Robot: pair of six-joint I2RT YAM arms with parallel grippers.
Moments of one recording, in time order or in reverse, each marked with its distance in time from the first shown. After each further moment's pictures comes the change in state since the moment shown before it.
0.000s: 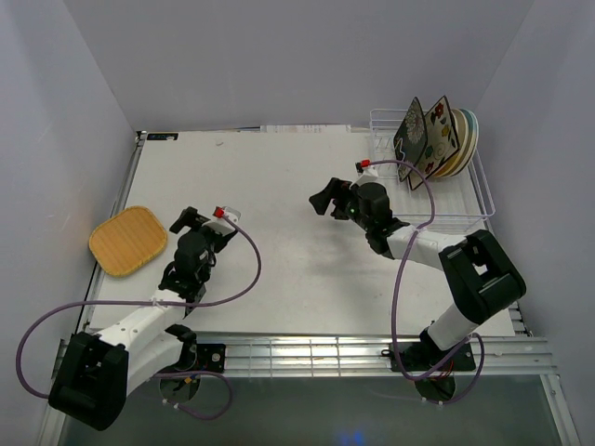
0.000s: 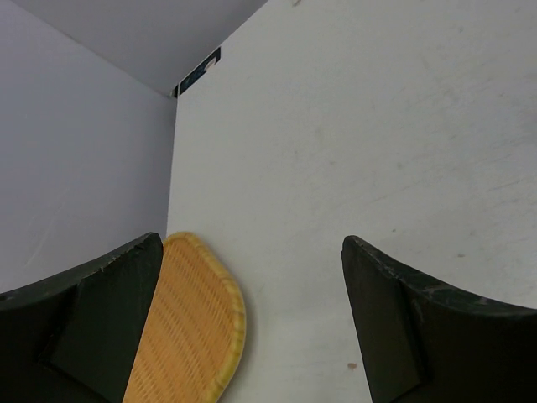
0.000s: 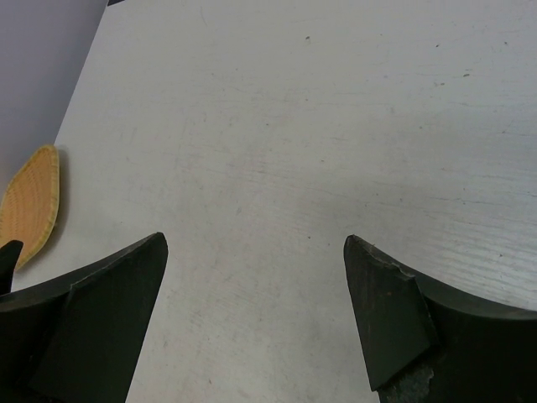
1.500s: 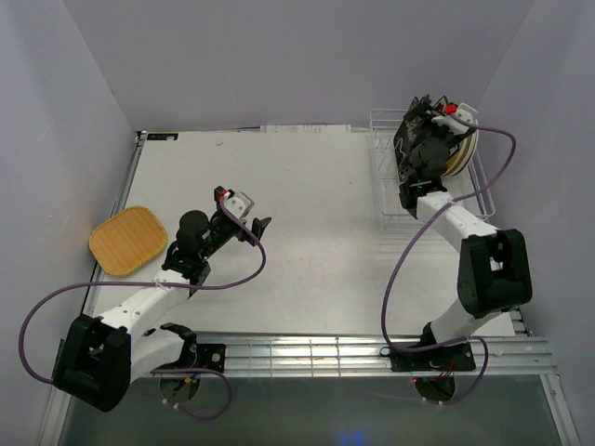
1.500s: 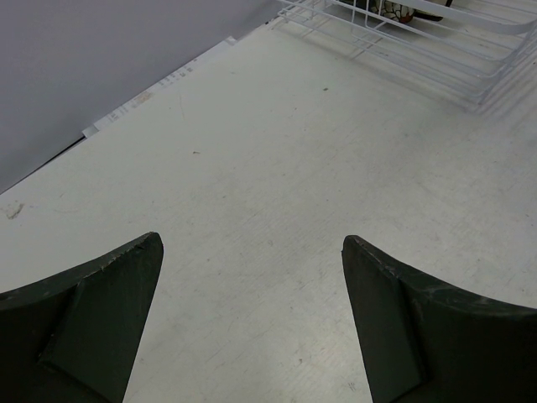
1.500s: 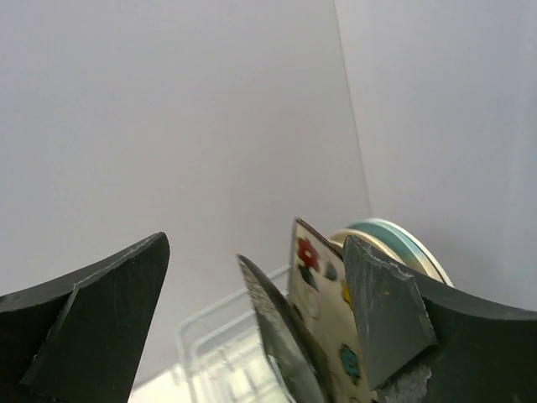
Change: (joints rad) left arm -0.009 0.103 0.177 0.019 0.711 -0.415; right arm -0.306 0.047 0.302 0.483 0.792 -0.639
